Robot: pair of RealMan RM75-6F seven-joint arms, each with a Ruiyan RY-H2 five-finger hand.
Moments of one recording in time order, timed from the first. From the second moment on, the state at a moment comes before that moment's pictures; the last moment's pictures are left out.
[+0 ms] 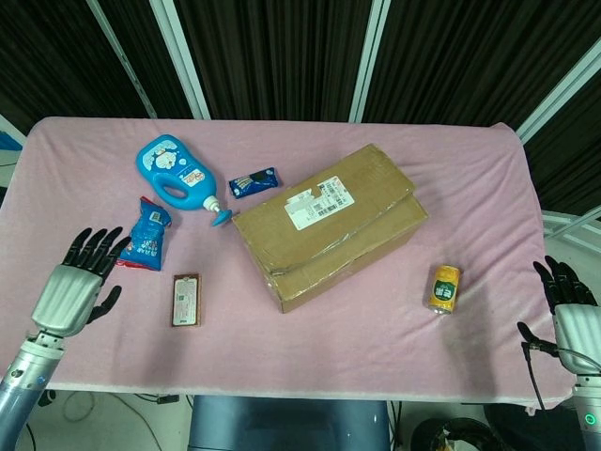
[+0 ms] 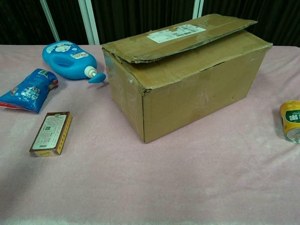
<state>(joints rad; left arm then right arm) -0.32 -1.13 -0.09 -1.71 1.63 1.34 0.26 0.08 -1.12 0.09 -1.53 -1.47 1.49 0.01</state>
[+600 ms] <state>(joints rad) -0.71 -1.09 -0.22 -1.89 1.62 0.88 0.54 0.08 -1.12 0.11 -1.54 -1.42 1.47 0.03</state>
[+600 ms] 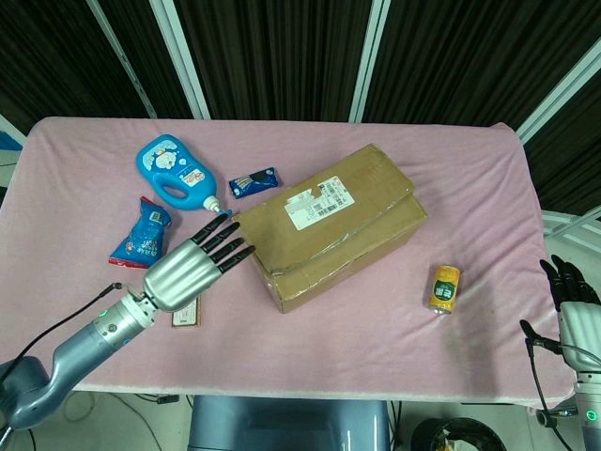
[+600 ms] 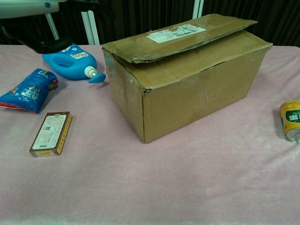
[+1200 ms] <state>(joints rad) -0.84 -1.20 -0.21 -1.92 1.54 0.76 0.68 0.08 -1.12 0.11 -1.56 -1.41 1.45 0.04</state>
